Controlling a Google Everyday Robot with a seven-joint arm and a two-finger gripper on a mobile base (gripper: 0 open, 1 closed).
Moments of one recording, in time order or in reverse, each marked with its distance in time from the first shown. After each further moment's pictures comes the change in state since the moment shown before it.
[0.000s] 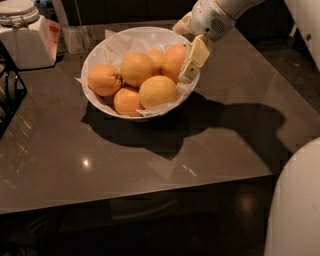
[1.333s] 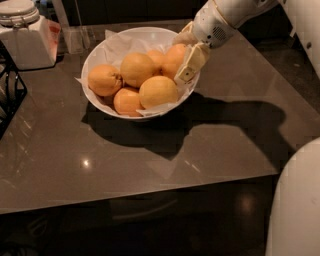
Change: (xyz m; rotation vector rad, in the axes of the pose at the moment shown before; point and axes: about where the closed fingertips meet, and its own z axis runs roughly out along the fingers) arm 0.015 -0.005 0.009 0.002 -0.042 0.030
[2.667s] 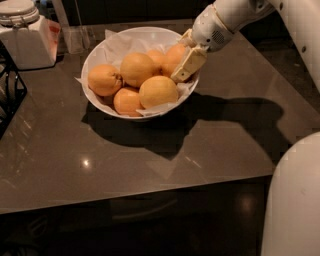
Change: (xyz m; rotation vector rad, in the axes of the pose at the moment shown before) arm 0.007 -0.005 0.011 -0.018 -0.025 0.017
